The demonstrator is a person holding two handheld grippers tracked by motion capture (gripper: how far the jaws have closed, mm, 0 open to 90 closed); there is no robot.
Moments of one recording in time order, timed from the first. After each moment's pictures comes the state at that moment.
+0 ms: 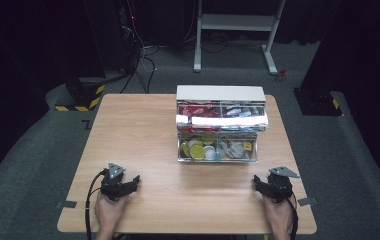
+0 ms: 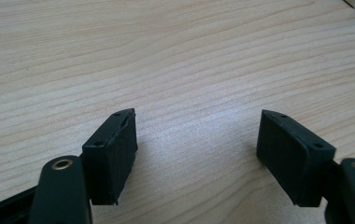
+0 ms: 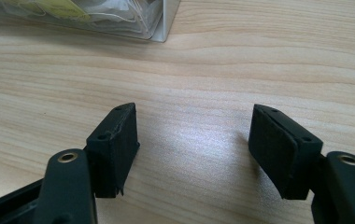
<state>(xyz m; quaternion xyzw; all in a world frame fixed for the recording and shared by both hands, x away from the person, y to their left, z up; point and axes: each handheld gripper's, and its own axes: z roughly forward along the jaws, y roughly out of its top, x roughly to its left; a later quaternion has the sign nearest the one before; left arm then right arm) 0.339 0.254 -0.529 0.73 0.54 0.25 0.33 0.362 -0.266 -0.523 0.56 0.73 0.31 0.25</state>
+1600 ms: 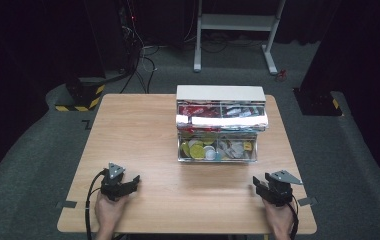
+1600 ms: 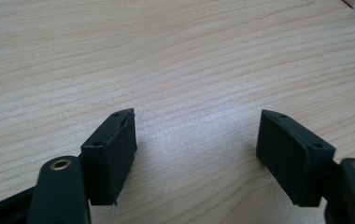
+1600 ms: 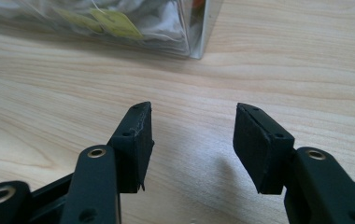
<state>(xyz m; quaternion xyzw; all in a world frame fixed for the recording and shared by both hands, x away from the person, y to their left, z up) 0.339 0.254 -0.528 0.73 0.54 0.24 0.33 0.343 -0.262 -0.515 0.52 0.73 0.36 0.24</state>
